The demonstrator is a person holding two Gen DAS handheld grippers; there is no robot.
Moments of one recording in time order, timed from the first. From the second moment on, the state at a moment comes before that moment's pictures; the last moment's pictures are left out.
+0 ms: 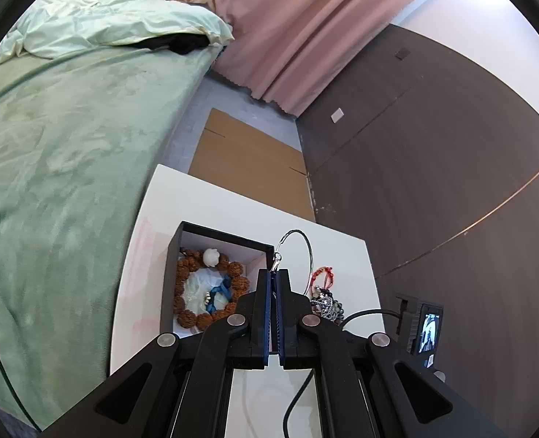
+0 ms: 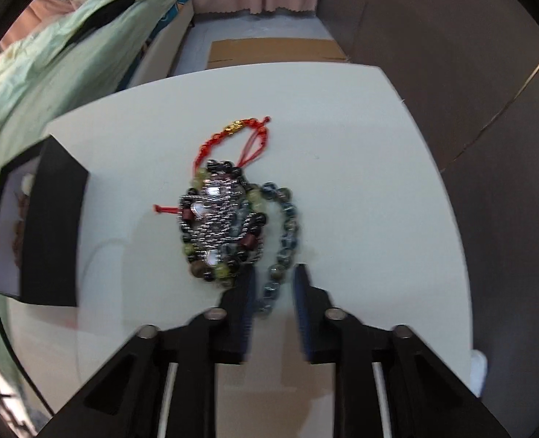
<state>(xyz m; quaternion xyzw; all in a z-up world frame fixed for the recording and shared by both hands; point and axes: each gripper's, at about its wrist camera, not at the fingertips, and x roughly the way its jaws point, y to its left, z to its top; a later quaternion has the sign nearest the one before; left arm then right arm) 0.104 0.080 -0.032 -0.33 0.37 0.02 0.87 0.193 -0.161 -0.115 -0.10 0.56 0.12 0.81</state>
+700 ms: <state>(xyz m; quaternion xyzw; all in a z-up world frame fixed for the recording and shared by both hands) 0.109 0.087 -0.047 -0.33 0.39 0.02 0.86 0.177 -0.215 -0.027 0.16 0.46 0.24 0.84</state>
